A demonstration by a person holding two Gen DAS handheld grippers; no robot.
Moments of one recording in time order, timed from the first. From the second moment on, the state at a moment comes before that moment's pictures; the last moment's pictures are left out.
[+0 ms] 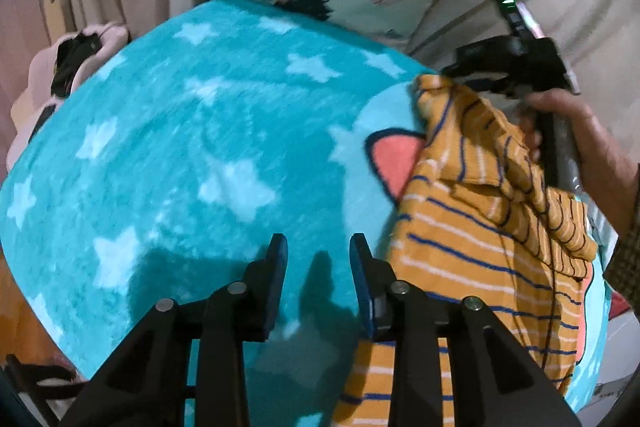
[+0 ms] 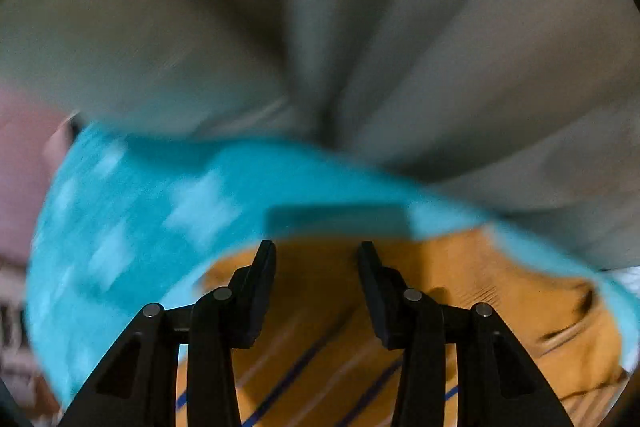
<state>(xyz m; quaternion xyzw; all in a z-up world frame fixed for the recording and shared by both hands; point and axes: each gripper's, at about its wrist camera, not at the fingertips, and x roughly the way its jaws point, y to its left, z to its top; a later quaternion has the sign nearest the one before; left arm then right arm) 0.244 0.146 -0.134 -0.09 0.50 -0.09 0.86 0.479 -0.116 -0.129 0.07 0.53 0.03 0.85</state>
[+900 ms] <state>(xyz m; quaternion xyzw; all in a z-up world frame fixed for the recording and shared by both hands) 0.227 0.123 -0.148 -0.11 0.53 -0.13 0.83 0.195 -0.352 -0.130 0.21 0.50 -0.15 0.82</state>
